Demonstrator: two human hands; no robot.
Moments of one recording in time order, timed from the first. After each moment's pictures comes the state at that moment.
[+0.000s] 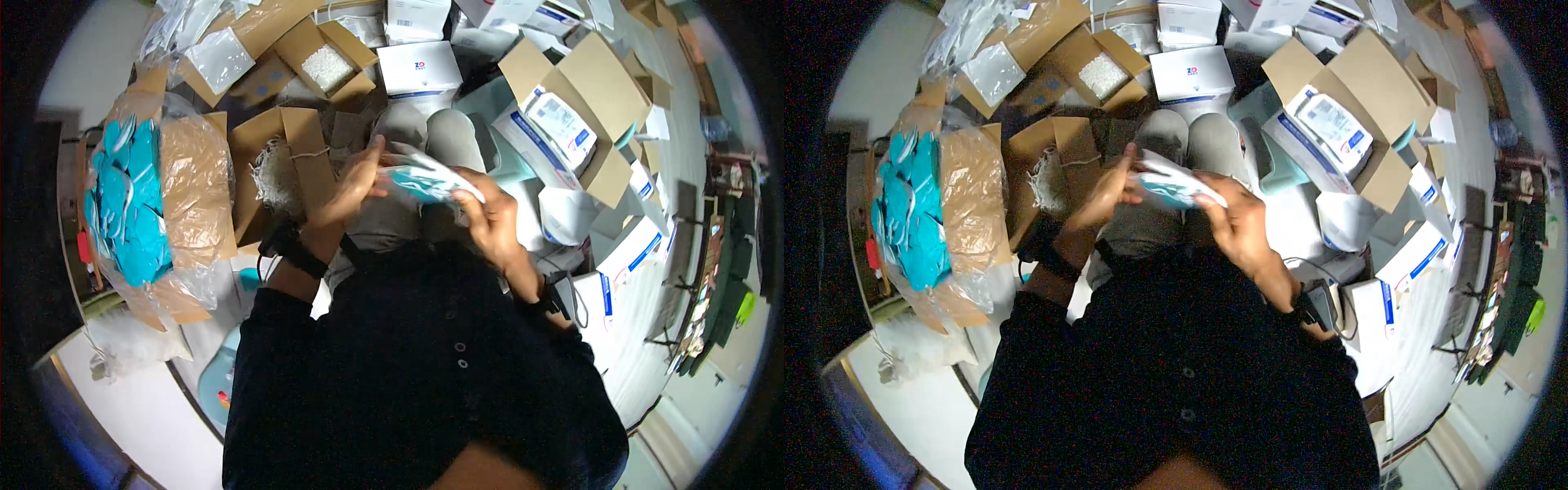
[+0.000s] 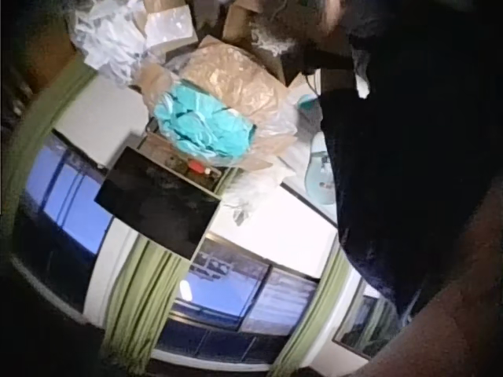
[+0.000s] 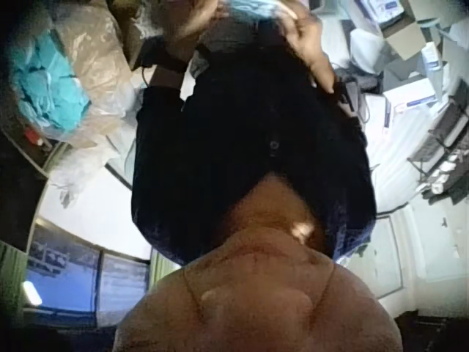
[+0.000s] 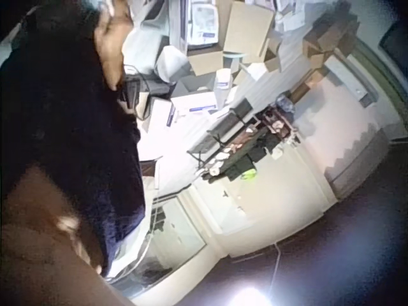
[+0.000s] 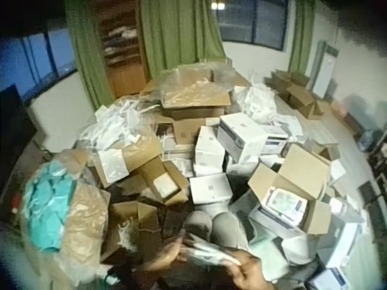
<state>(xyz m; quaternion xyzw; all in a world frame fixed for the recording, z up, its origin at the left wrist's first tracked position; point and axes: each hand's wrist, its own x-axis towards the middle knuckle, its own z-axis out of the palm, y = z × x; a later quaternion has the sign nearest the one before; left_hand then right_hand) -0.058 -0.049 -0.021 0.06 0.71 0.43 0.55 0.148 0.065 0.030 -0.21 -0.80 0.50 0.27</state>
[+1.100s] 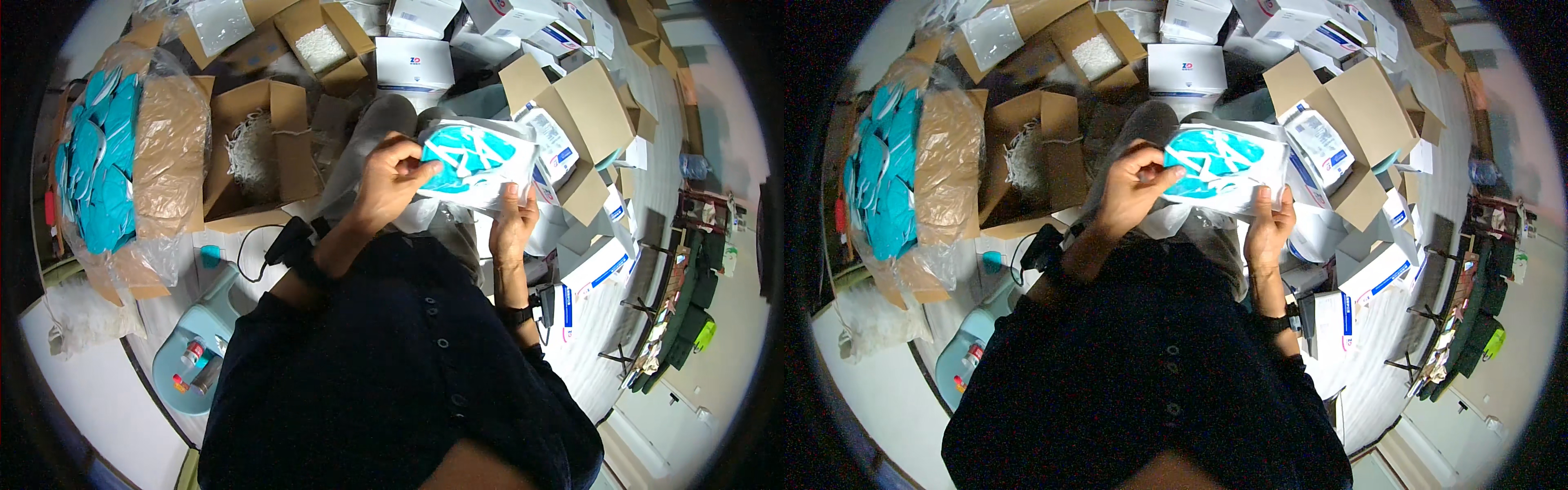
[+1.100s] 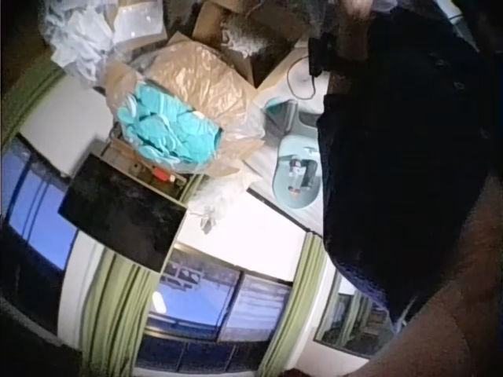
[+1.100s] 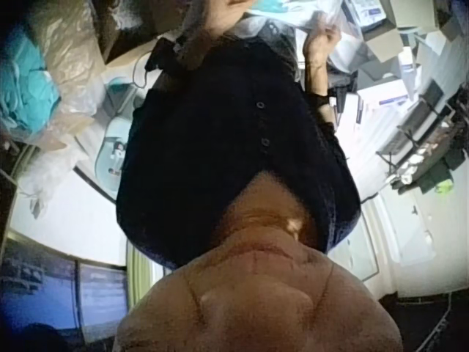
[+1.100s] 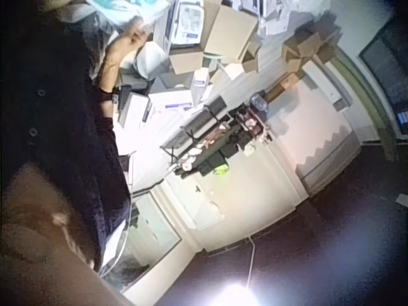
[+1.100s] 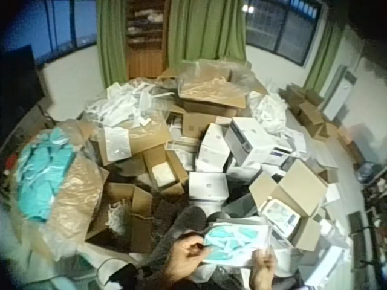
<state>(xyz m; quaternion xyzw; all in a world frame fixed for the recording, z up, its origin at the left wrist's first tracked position) 0.007 -0.030 0.008 0.30 0.66 0.63 0.28 0.186 0.097 0.000 -0.37 -0.51 0.67 0.39</state>
